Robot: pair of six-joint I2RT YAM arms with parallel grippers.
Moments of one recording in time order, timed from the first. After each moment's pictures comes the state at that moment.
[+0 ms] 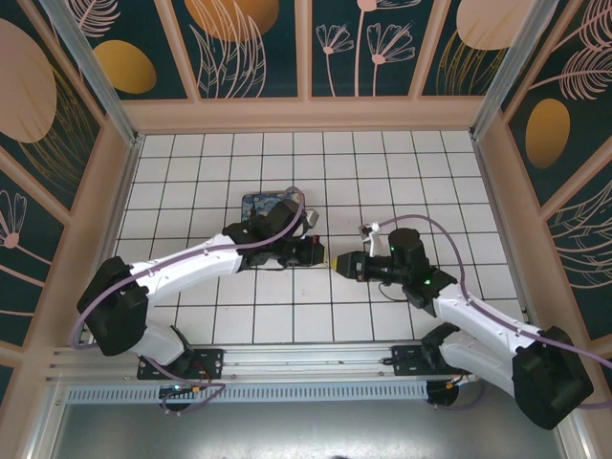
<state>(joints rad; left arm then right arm) -0.87 1.50 1.04 -0.37 0.31 -0.80 0.60 0.95 0.38 0.10 -0.60 0.72</state>
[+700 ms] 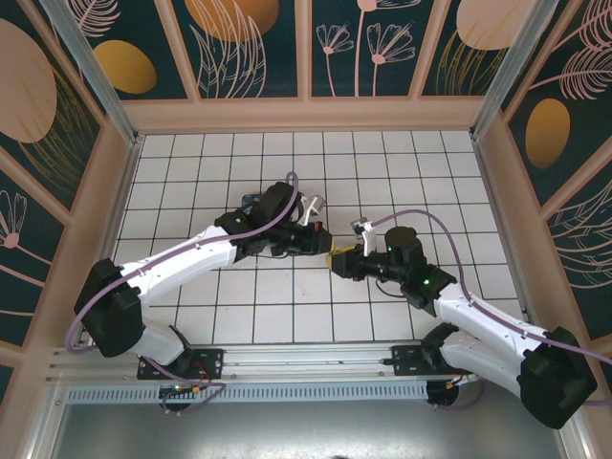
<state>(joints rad) -0.83 1.49 1.13 -0.35 0.51 -0.80 0.66 0.93 0.42 0.11 -0.48 0.48</state>
